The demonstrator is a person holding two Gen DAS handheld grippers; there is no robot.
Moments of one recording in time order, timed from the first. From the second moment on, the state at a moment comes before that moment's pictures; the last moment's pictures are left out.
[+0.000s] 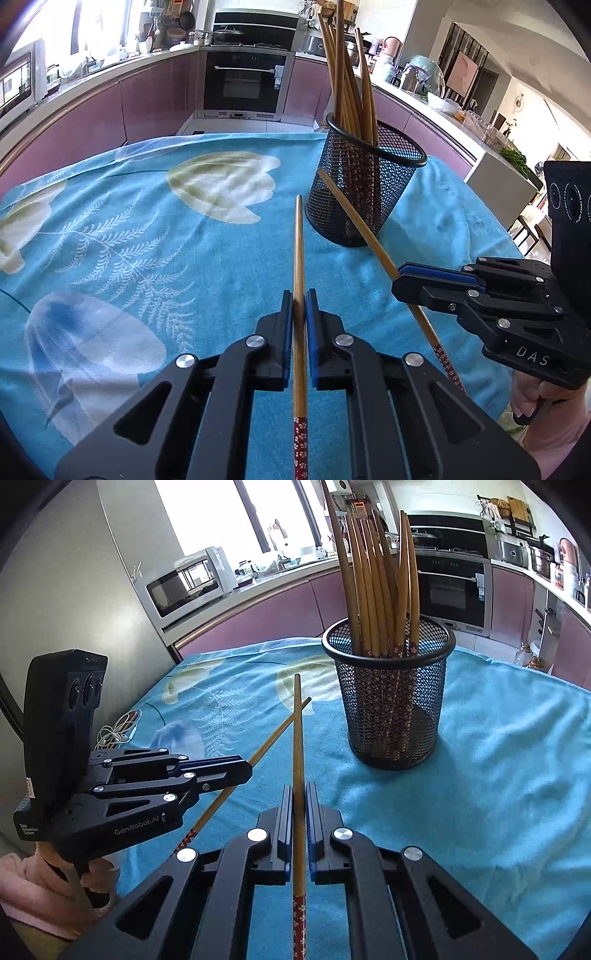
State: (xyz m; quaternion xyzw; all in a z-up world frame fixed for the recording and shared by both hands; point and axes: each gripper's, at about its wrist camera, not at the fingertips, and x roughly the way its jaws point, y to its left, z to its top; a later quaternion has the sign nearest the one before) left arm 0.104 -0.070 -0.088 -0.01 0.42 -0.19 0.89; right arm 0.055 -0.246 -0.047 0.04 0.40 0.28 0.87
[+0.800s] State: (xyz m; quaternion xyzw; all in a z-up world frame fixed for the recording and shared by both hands) left arm 0.089 -0.062 -0.056 -0.03 0.39 -0.22 0.90; right arm 0.046 -0.260 -0.023 0.06 0.35 0.28 0.89
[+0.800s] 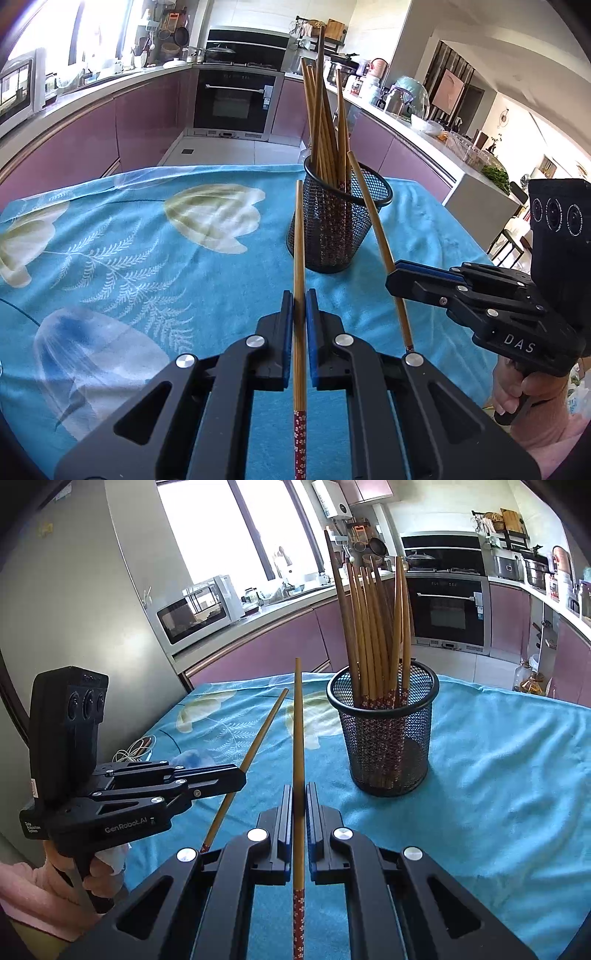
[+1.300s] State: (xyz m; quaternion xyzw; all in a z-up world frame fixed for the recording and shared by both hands) left arm 0.083 -0.058 -0.041 -0.05 0.37 -0.24 0.90; right arm 0.043 -0.269 -0.011 0.08 0.33 0.28 0.90
